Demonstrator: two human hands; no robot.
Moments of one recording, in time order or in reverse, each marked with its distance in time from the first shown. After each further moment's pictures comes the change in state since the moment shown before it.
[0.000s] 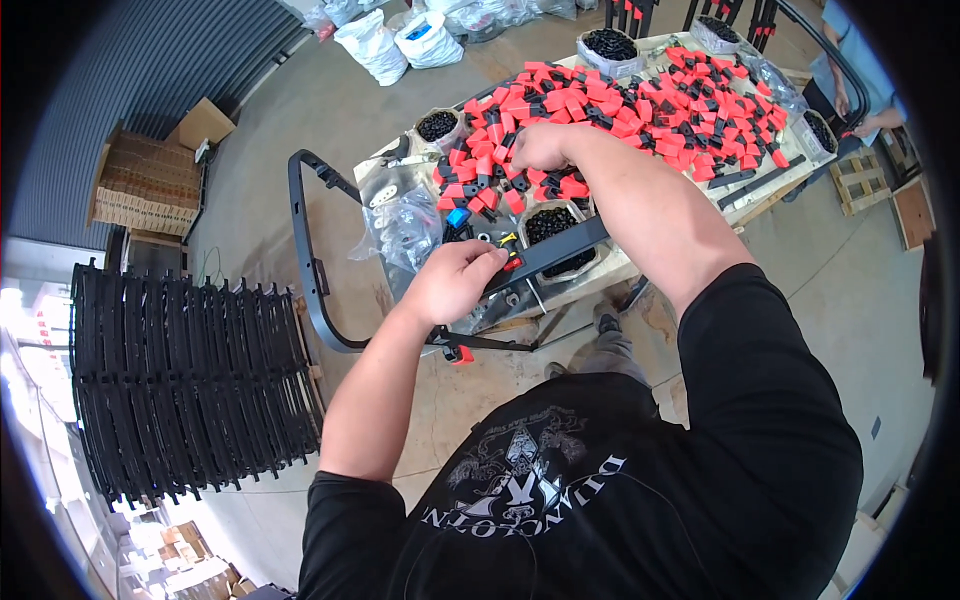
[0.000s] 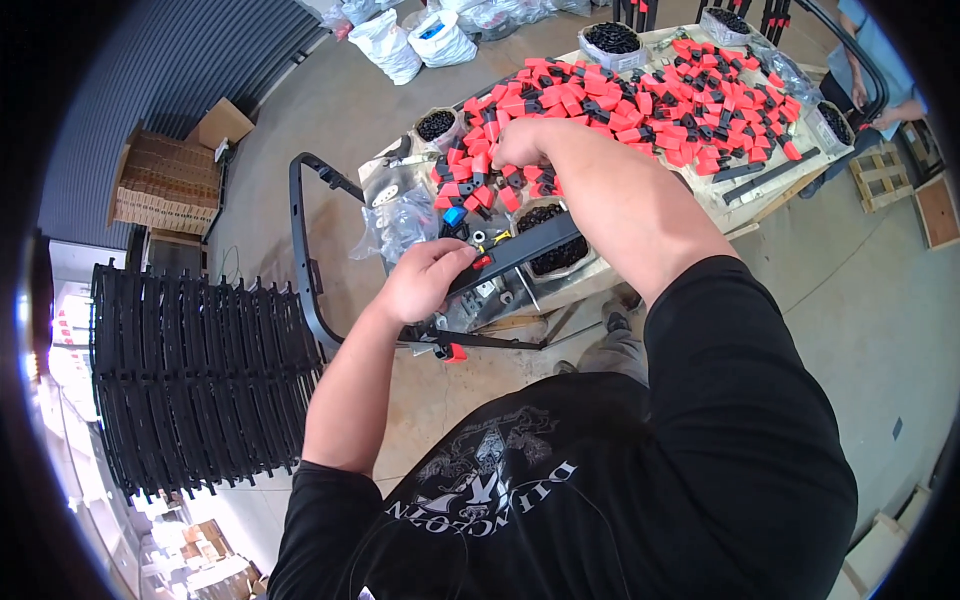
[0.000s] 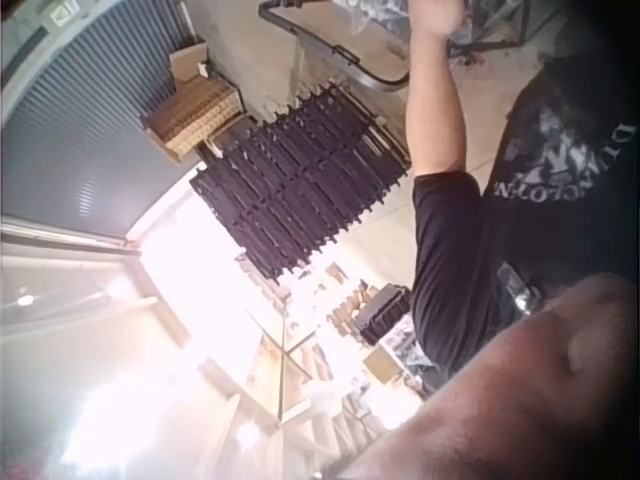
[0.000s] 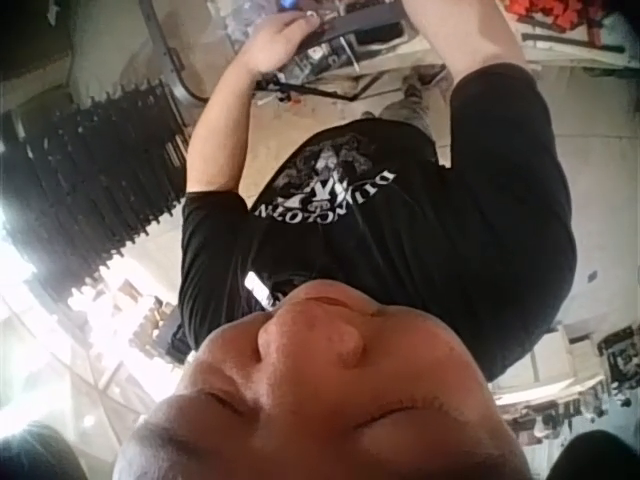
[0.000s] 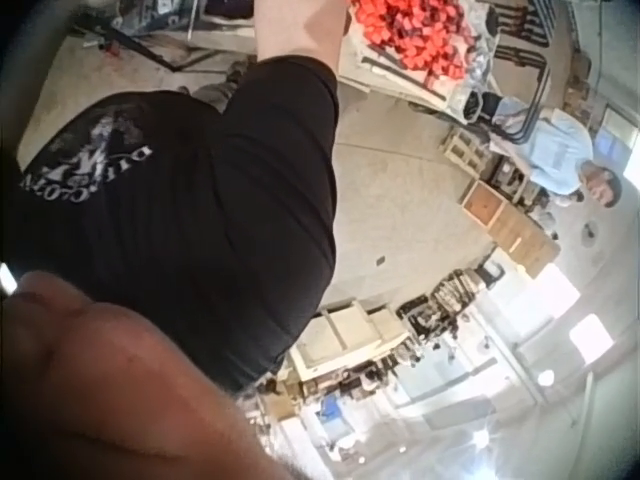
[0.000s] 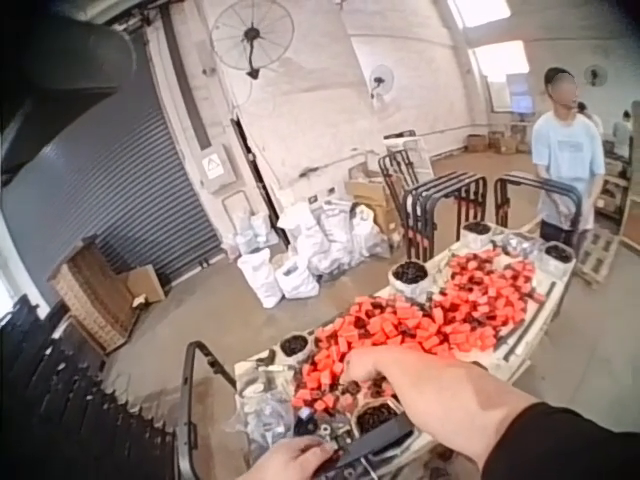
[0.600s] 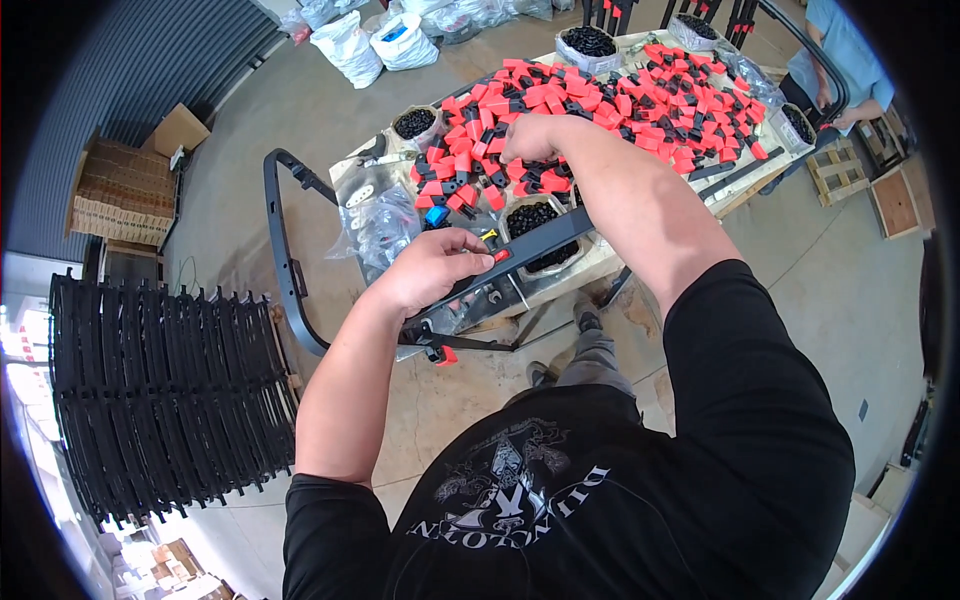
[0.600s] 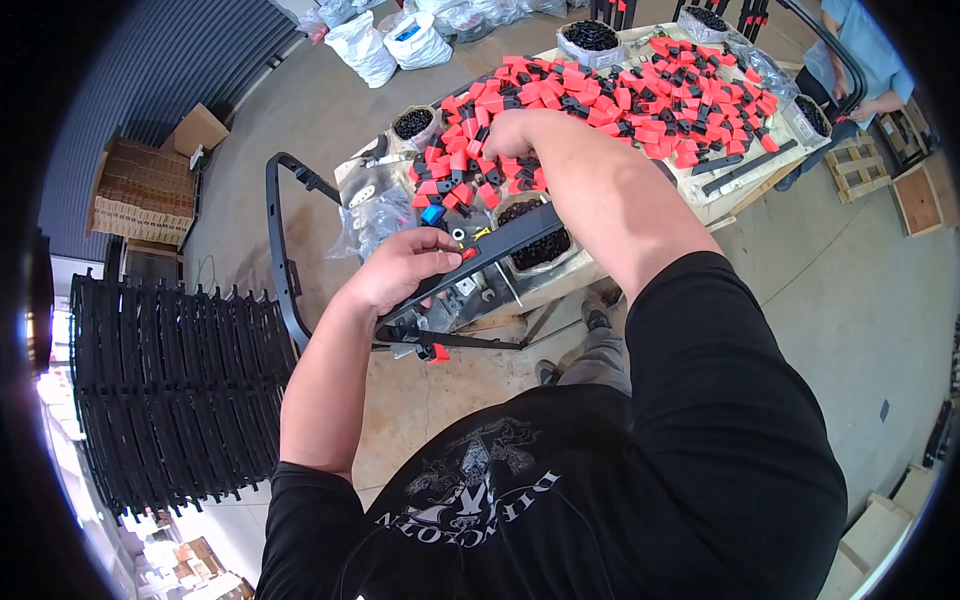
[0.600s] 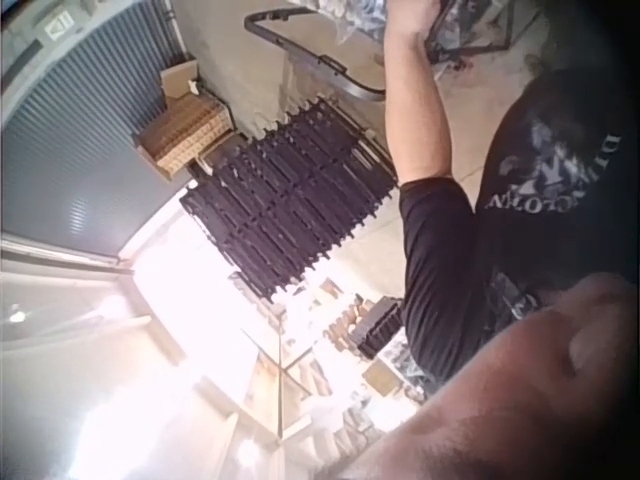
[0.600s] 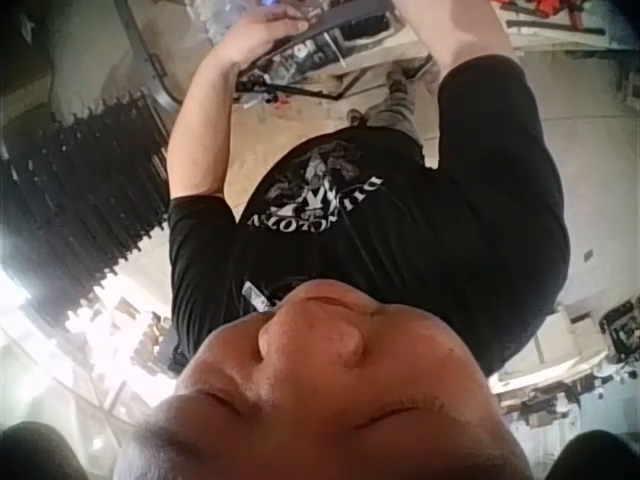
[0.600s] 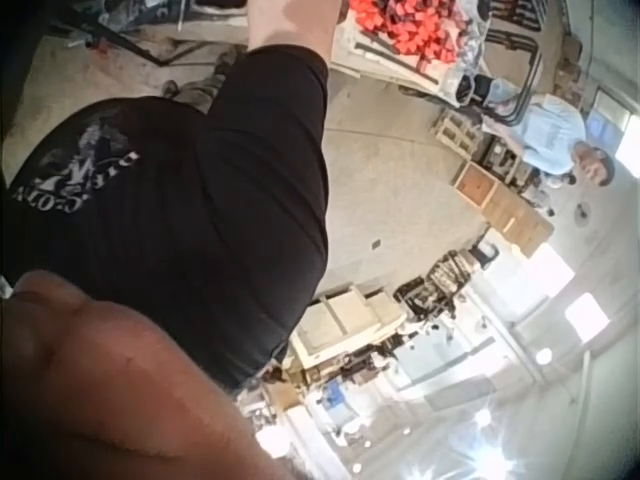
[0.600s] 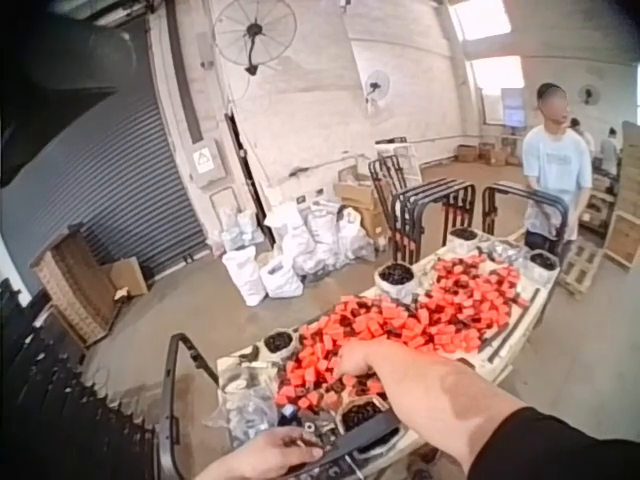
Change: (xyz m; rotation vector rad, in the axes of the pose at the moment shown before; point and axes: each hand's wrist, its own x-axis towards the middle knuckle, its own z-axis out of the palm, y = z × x) left_hand 0.008 -0.014 -0.011 -0.347 -0.203 -0.042; right_hand 0.002 -0.001 0.002 -0.135 0.028 0.129
